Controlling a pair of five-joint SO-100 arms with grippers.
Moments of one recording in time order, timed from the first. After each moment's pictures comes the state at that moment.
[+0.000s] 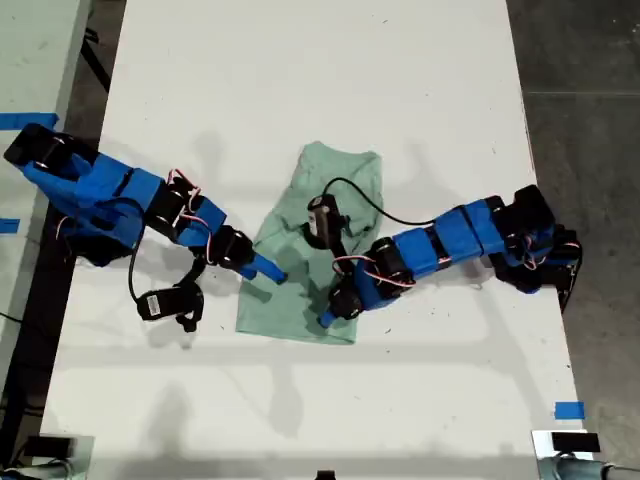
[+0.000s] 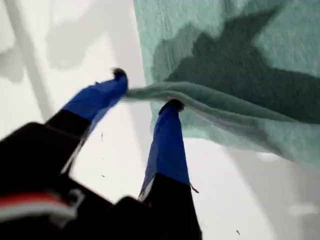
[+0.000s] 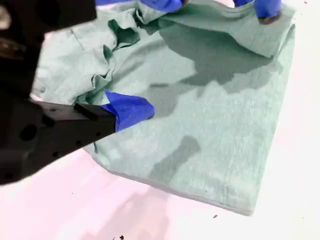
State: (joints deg) arm 0 4.5 101.2 116.0 49.3 -5.1; arm 1 -14.1 64.7 67.1 60.3 -27.6
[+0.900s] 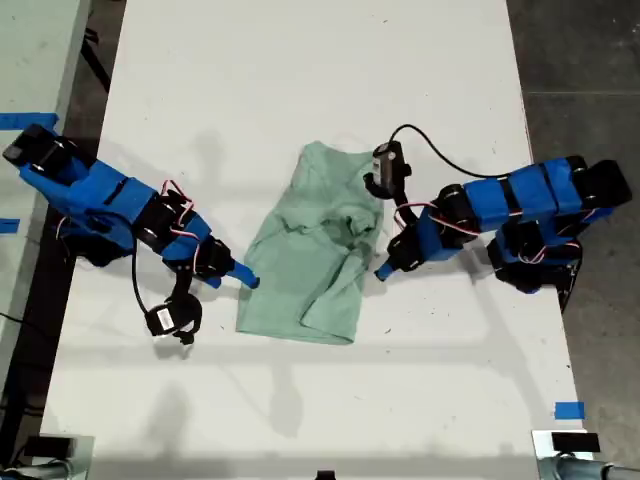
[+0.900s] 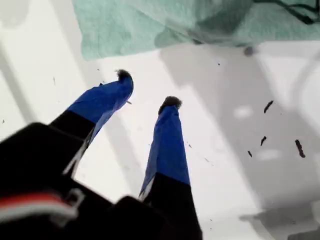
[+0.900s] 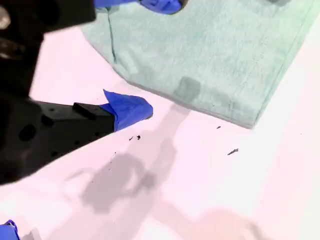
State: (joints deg) arm 0 11.3 100.7 112.2 69.2 -26.2; arm 1 -5.4 108.6 112.6 64.1 -31.3
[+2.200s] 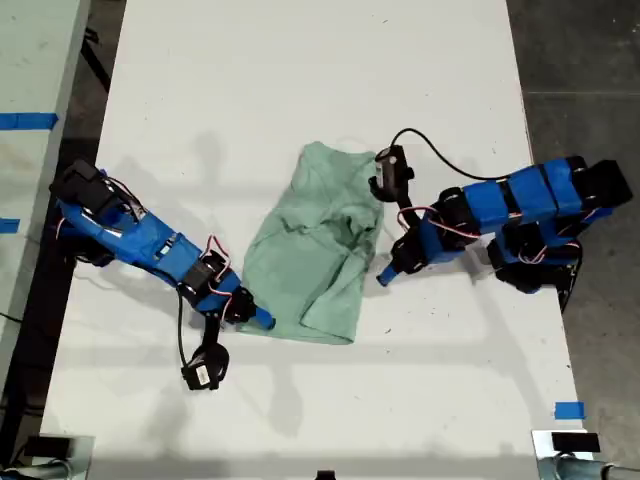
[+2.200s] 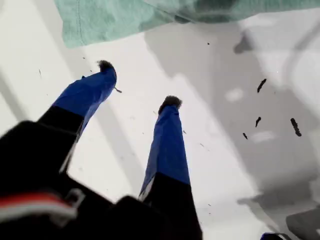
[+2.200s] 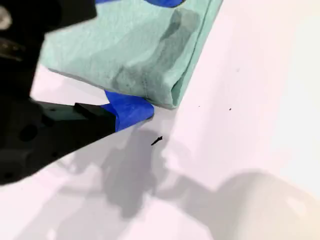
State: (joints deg) arm 0 17.7 67.9 94.4 61.3 -29.4; arm 1 -6.1 108.7 114.2 66.5 -29.4
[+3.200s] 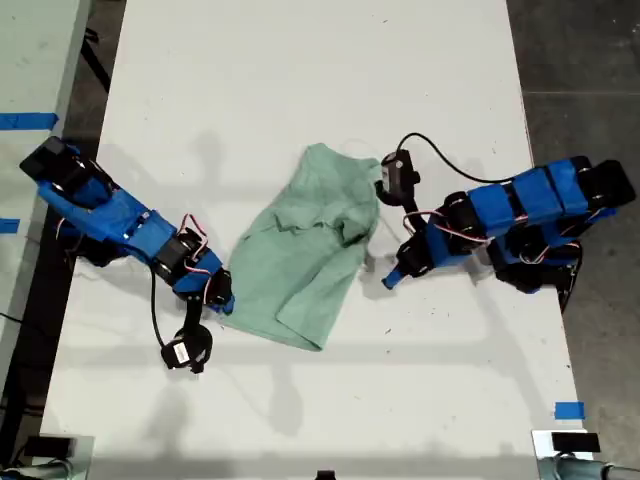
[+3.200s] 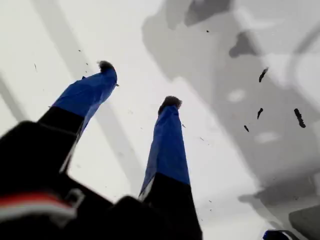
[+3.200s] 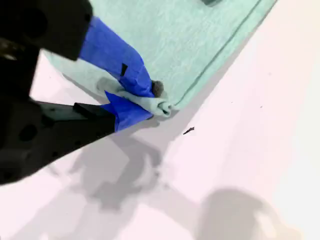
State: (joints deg) arm 0 17.3 86.8 110.3 59.3 -31.5; arm 1 -7.5 111.8 118.9 65.1 -27.4
